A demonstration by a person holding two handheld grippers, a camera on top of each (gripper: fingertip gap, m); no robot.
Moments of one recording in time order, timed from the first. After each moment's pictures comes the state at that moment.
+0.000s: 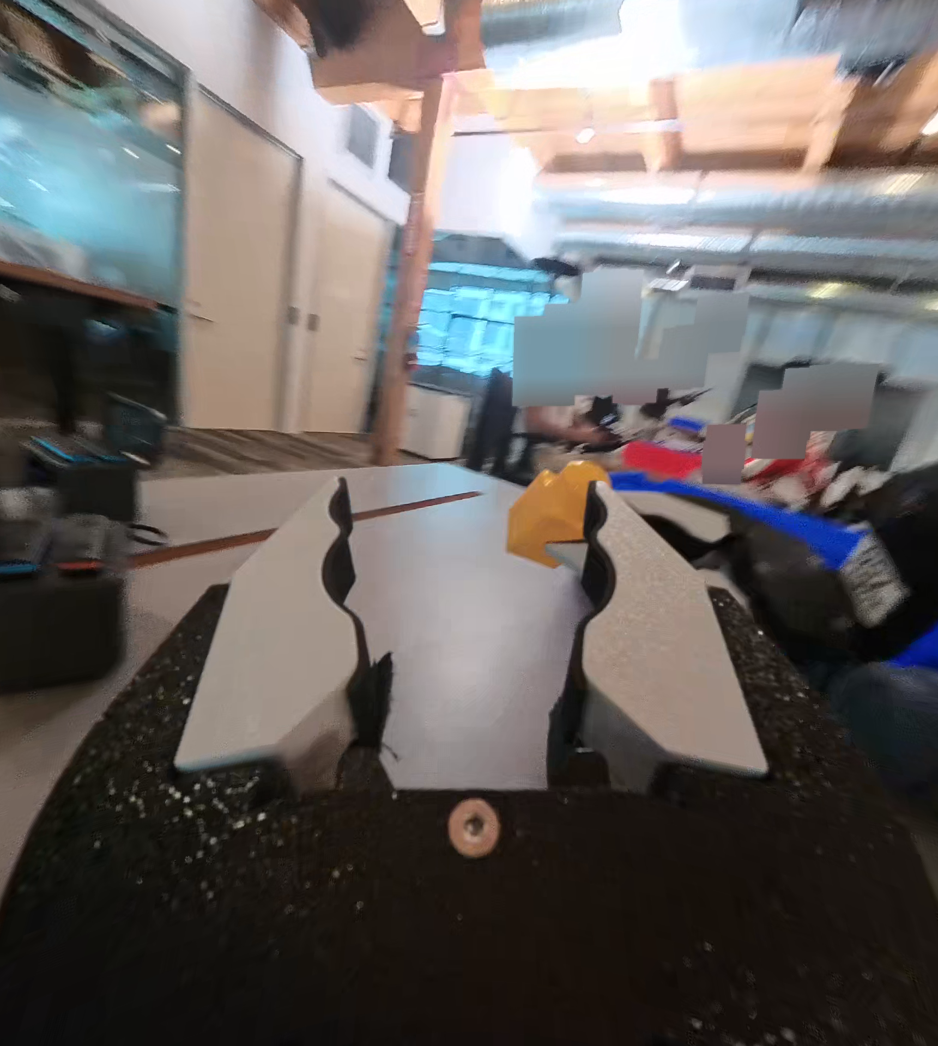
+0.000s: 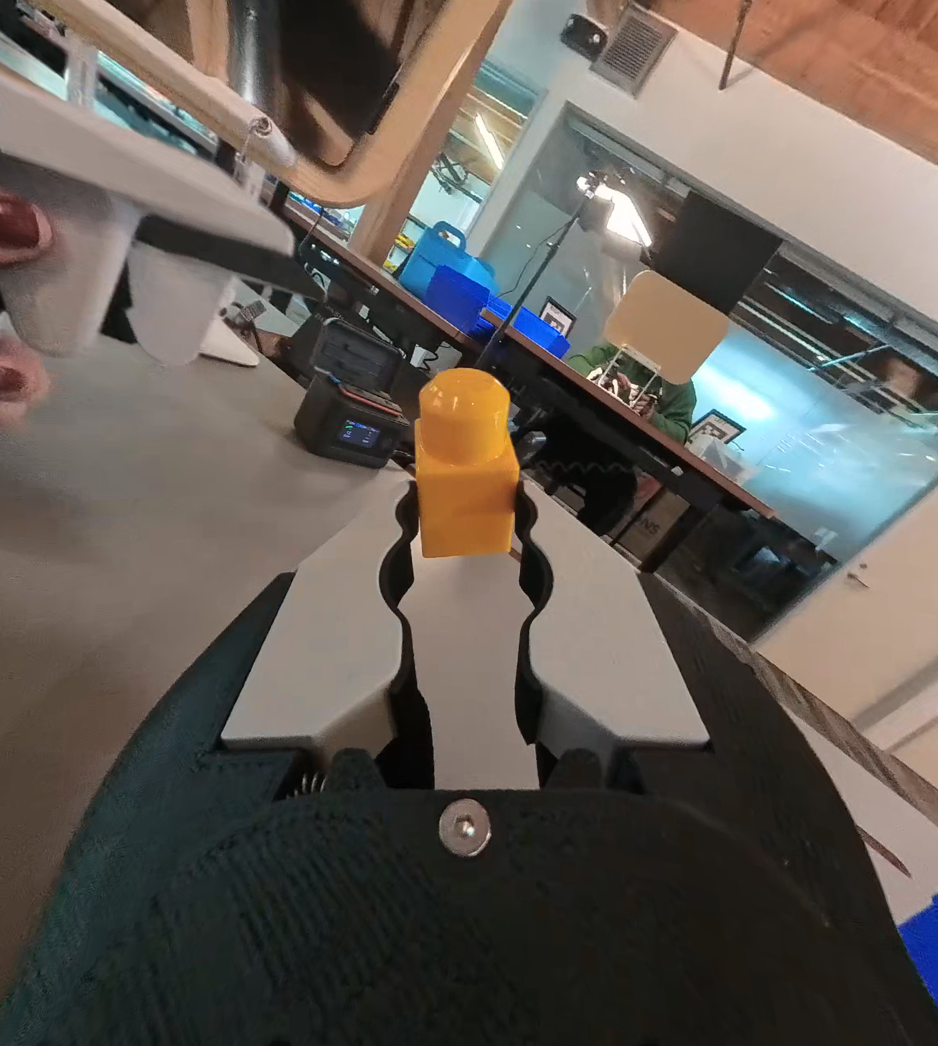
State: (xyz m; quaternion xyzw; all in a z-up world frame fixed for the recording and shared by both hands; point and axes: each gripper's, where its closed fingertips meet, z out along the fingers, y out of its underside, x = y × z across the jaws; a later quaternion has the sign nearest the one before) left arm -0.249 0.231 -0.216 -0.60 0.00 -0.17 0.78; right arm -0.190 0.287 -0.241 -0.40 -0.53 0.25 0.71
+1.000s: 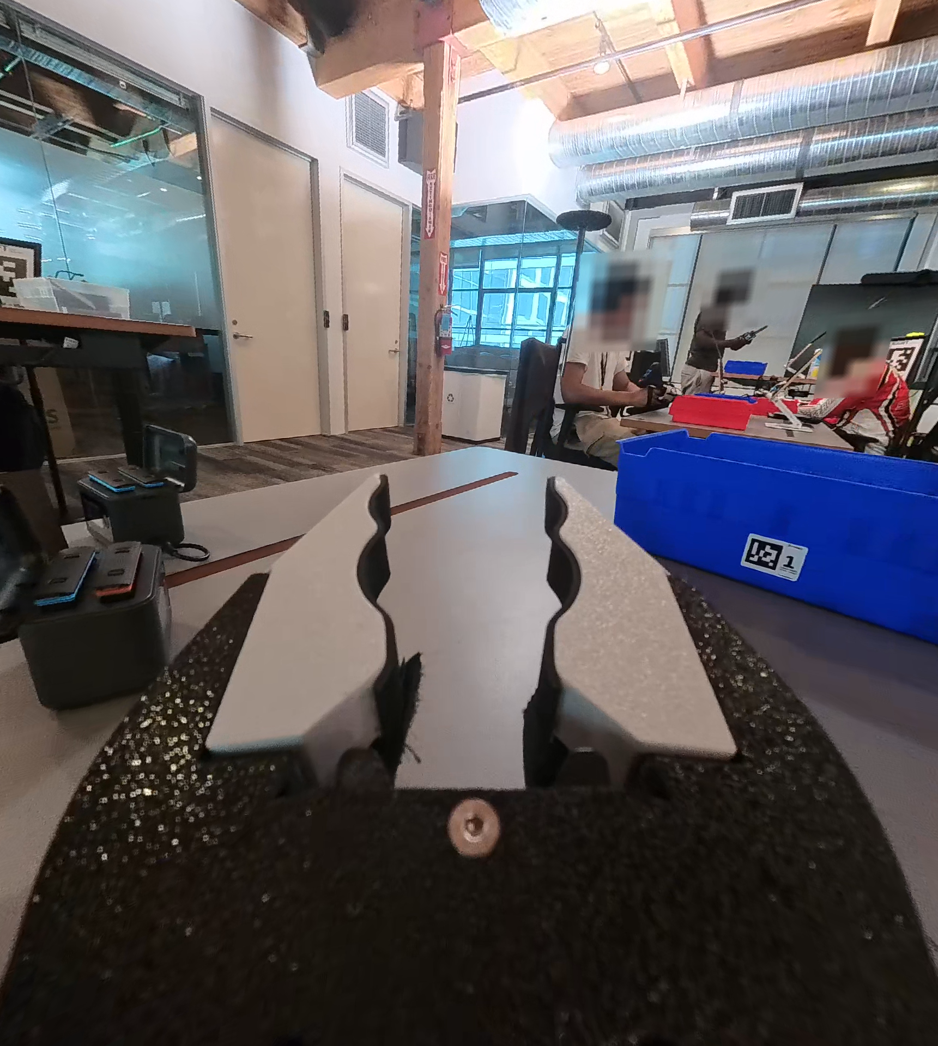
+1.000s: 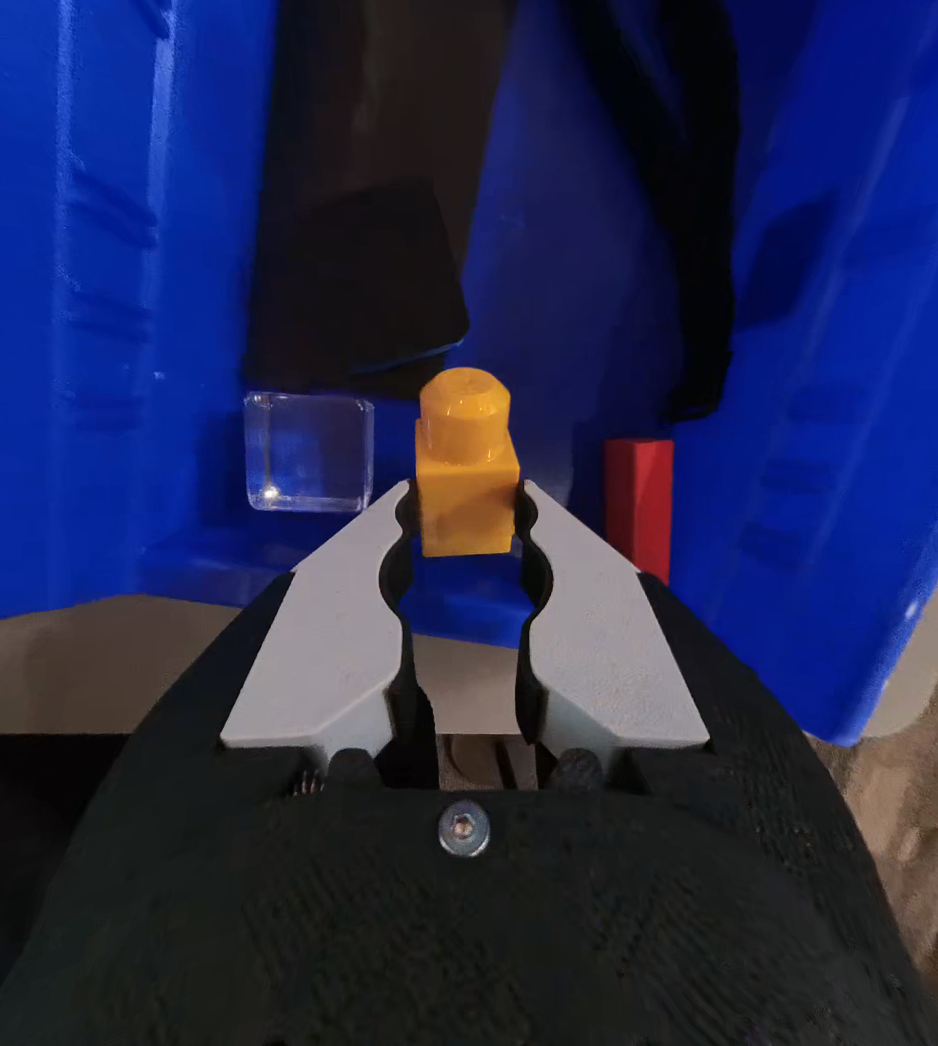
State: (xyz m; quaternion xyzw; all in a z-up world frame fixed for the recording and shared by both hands) left arm -0.242 0.233 -0.220 -0.62 0.03 -0.10 0.78; right arm 0.170 0.338 -0.311 -0.89 -0.42 0.02 0.18
